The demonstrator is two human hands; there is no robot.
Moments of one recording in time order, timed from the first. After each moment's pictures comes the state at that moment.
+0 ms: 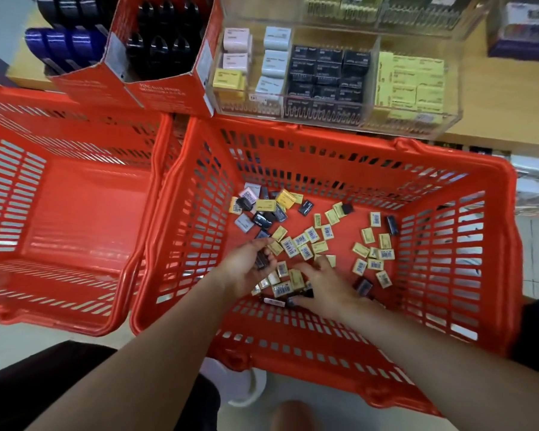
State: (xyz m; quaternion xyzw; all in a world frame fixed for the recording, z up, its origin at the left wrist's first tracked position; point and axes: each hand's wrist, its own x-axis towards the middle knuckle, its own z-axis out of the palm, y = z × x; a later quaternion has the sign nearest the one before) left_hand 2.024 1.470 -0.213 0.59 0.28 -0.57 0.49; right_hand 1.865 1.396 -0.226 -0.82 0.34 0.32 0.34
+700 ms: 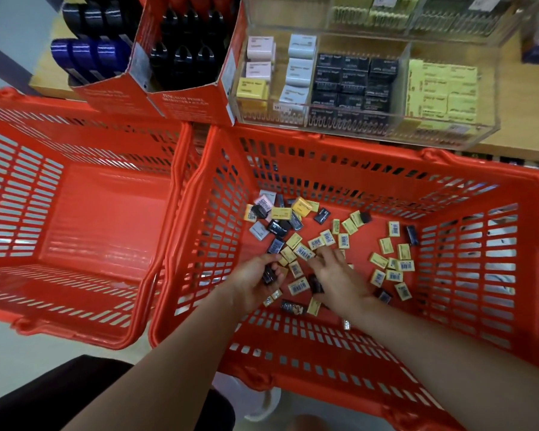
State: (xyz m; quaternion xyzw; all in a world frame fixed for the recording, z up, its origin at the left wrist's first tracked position) left_hand 2.033 1.486 -0.200 0.59 0.30 -0.59 0.47; right_hand 1.886 1.386 -0.244 -0.90 0.27 0.25 0.23
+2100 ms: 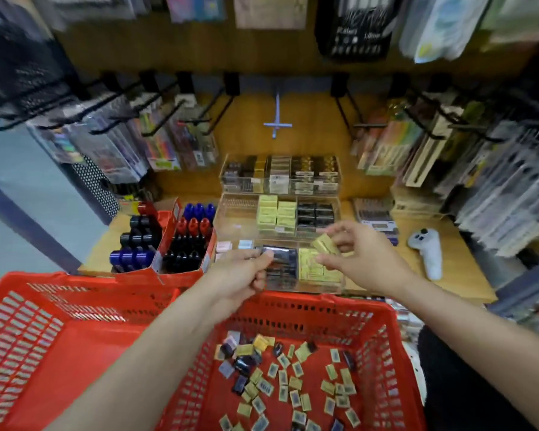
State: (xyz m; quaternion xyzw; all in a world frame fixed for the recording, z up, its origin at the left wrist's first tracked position) left_hand 2.049 1.368 0.075 0.63 -0.16 -0.52 0.55; right_hand 1.879 1.236 0.091 -0.83 0.40 -0.13 0.37
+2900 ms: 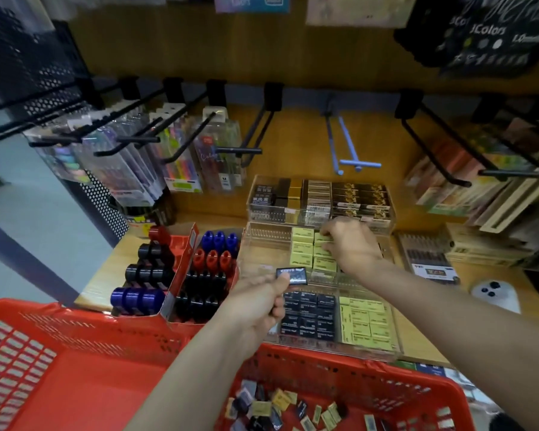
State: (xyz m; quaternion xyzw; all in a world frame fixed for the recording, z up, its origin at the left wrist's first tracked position) left_hand 2.115 1.321 0.051 0.60 -0.03 -0.51 0.61; right_hand 2.042 1.126 0.024 -0.91 0.41 -0.07 0.03
